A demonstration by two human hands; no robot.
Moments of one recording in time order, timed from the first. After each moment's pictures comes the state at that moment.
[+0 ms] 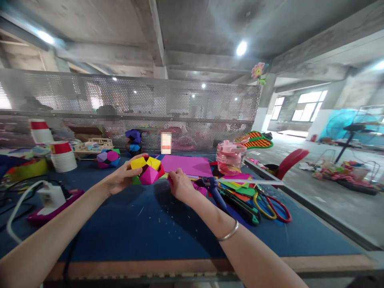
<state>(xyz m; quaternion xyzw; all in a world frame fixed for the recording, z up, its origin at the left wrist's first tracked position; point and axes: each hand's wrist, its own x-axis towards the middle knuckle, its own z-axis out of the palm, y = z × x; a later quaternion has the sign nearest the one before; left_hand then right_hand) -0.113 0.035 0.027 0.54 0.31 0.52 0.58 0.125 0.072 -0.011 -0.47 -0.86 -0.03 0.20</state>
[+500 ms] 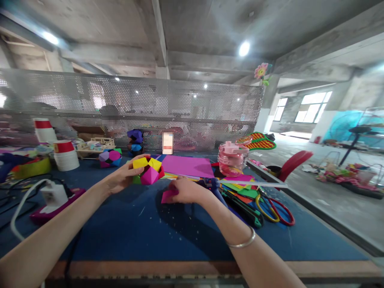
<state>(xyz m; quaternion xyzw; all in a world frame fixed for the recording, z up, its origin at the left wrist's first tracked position) -0.115 0.039 0.027 0.55 0.32 0.51 0.58 0.145 0.050 0.025 -0.38 -0.92 0.08 0.08</state>
